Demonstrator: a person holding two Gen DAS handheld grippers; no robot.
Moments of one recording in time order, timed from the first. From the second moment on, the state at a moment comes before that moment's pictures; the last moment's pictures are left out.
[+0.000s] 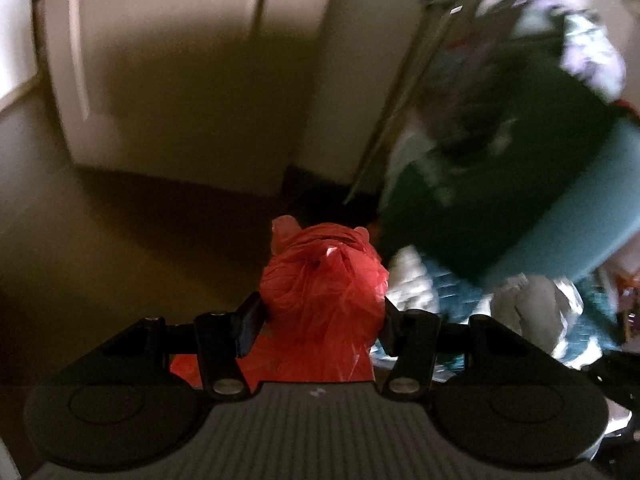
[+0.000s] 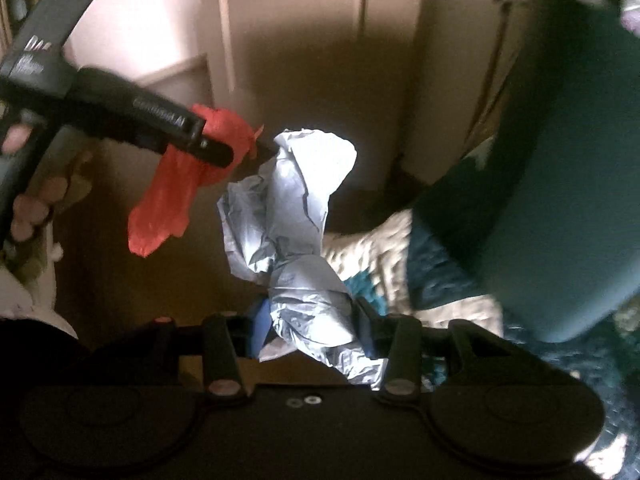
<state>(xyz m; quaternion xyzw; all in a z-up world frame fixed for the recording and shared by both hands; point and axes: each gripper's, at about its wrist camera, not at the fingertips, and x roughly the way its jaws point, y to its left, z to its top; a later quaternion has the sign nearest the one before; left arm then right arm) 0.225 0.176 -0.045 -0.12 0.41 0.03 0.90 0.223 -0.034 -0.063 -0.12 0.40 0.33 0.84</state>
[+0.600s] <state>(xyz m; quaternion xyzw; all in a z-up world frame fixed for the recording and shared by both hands) 0.218 0.030 0.128 -0.05 0.28 -0.06 0.96 0.244 -0.155 0.108 -0.07 0.31 0.24 0.92</state>
